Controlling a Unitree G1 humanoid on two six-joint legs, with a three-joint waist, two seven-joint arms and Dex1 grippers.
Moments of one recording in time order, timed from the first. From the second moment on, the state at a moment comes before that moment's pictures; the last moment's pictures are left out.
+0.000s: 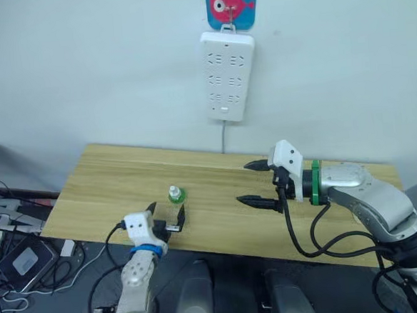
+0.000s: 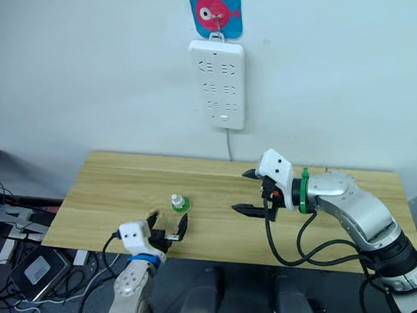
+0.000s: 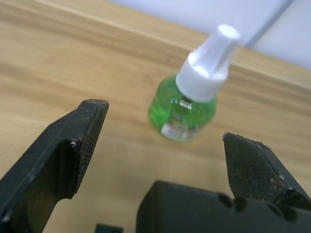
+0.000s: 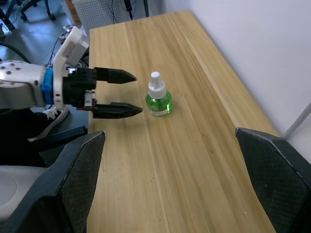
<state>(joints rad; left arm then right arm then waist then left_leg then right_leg) -0.03 0.15 0.08 0.35 -0.07 -0.22 -0.25 -0.45 -0.64 0.26 -0.40 0.46 0.71 0.78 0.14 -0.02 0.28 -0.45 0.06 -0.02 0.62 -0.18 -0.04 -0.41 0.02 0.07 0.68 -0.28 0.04</state>
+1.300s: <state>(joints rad) -0.65 0.45 -0.24 0.38 -0.27 0.02 -1.37 -0.38 -0.41 0.26 -0.44 0.37 0.66 0.62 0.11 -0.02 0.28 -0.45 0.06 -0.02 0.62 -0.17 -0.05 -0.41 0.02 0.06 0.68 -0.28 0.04</state>
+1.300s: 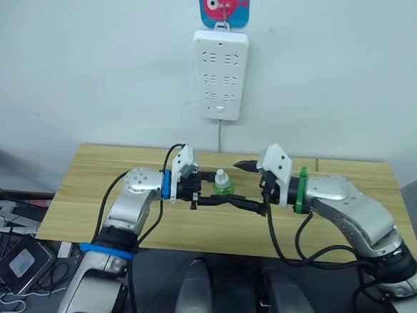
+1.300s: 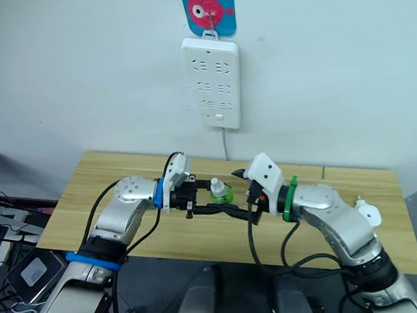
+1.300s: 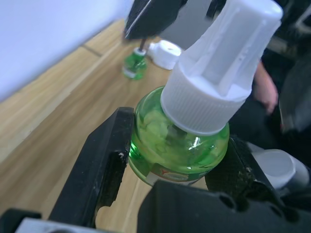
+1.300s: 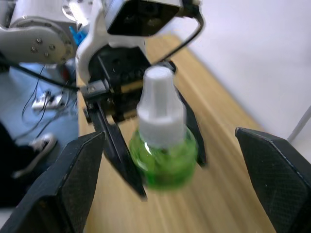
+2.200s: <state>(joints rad) -0.66 0.41 -0.23 0.47 -0.24 -0.03 -1.41 -0.42 -0.38 0.28 -0.39 0.34 0.64 0.66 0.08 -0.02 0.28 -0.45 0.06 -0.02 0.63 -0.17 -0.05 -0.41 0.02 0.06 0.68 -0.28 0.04</state>
